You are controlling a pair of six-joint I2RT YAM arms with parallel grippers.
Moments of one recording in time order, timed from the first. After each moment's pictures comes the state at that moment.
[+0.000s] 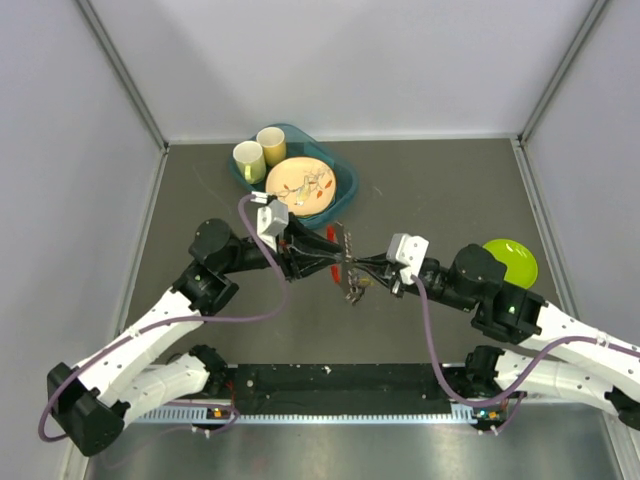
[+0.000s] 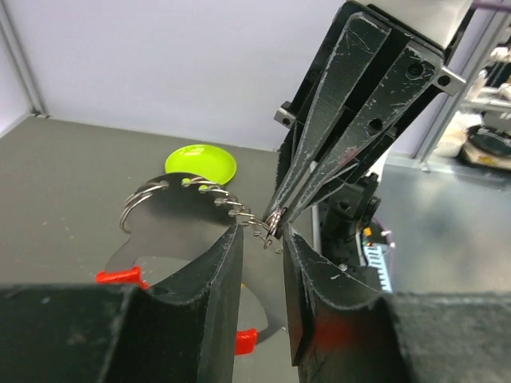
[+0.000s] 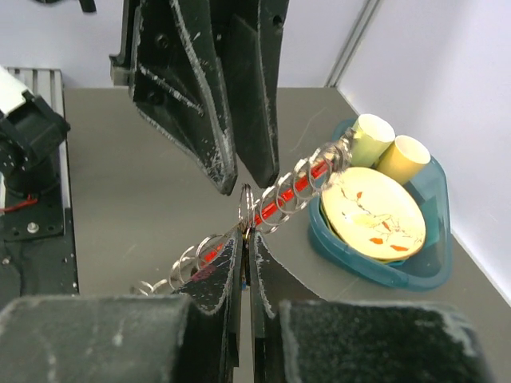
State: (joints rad) left arm -0.68 0.92 0.77 0.41 0.80 -0.31; right arm 1.09 0.76 0.83 -0.05 -0.09 -0.28
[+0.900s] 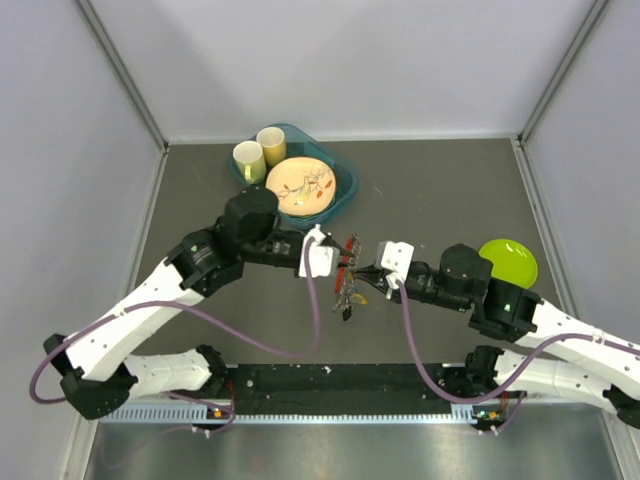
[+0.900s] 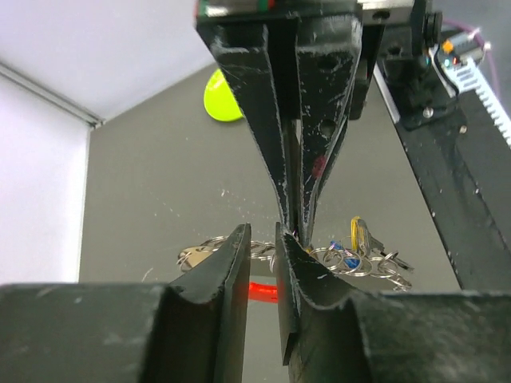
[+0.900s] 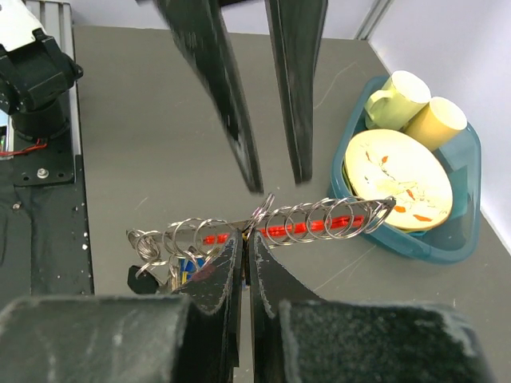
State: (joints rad) left arm -0.87 1.09 1.31 -0.53 0.69 0.69; right arm 1.09 0.78 0.83 -0.19 -0.12 -0.31
